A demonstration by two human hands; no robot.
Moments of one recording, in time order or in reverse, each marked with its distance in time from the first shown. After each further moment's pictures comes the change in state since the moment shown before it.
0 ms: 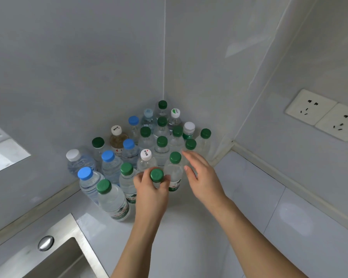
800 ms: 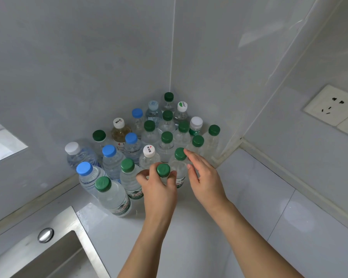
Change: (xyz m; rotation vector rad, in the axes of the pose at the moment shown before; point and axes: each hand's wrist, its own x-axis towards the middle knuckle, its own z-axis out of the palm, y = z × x) left_hand 0.014 -0.014 0.027 0.054 0.089 -0.035; right_hand 0.000 0.013 0.018 0.025 0.048 -0.058
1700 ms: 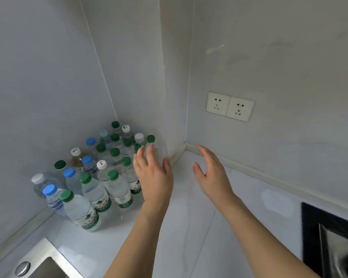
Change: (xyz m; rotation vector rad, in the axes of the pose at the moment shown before) left_hand -0.103 0.081 0.056 0.217 0.087 0.625; right_hand -0.105 -0.015 -0.177 -0.068 0.258 0.231
